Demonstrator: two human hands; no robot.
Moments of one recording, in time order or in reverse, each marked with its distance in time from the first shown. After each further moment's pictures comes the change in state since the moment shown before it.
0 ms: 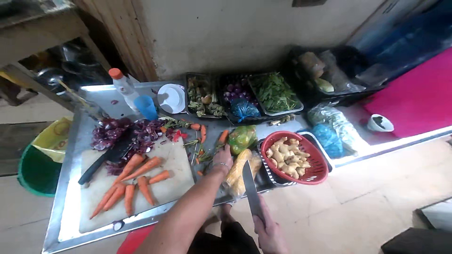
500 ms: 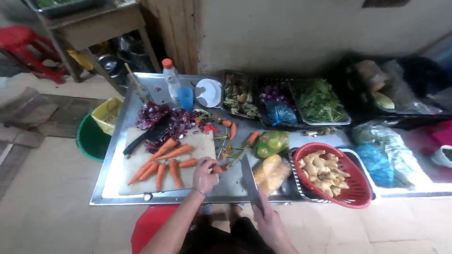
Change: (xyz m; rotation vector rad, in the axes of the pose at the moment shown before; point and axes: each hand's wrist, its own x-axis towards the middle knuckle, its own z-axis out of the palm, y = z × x) left_hand -0.121 -0.170 -0.014 -0.557 0.501 0.091; right_hand 0.042 -0.036 0.037 -0.085 -0.202 -0.170
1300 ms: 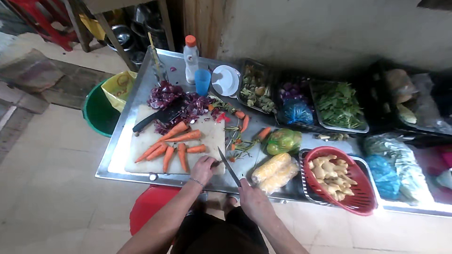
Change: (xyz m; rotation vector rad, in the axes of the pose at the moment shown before) left_hand -0.015 -0.039 -0.009 0.328 -0.179 -0.021; right_hand 0.043 -0.090 0.015 -0.700 -0.406 0.106
